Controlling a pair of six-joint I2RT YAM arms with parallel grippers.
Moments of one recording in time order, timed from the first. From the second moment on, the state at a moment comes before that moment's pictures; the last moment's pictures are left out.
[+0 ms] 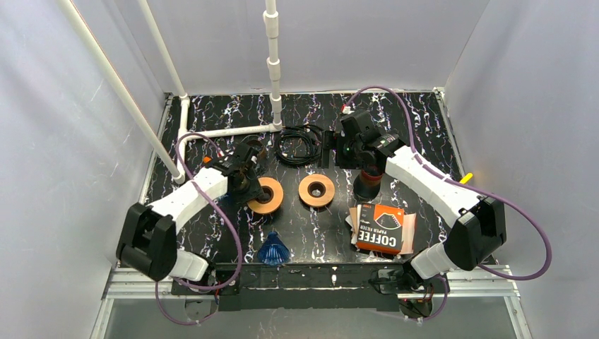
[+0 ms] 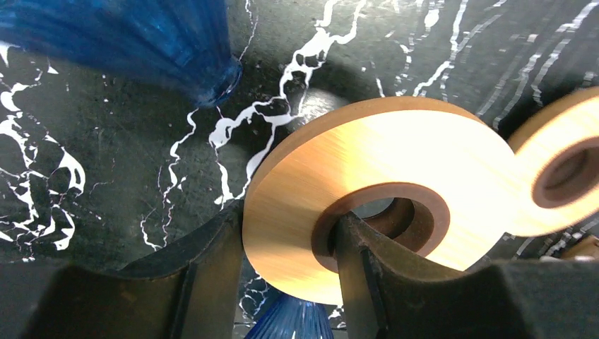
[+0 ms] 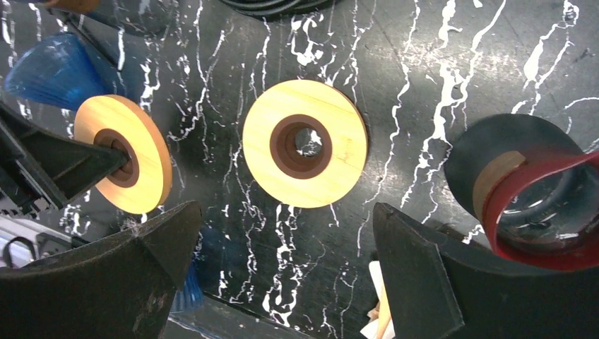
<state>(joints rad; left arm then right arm) -0.47 1.43 0.93 -0.78 -0.12 -0.85 0.64 1.47 1.30 -0.71 -0.02 0.53</state>
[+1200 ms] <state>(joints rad) -0.47 1.00 0.91 -0.82 0.09 -0.92 0.68 1.49 1.12 -0.15 -0.58 0.97</state>
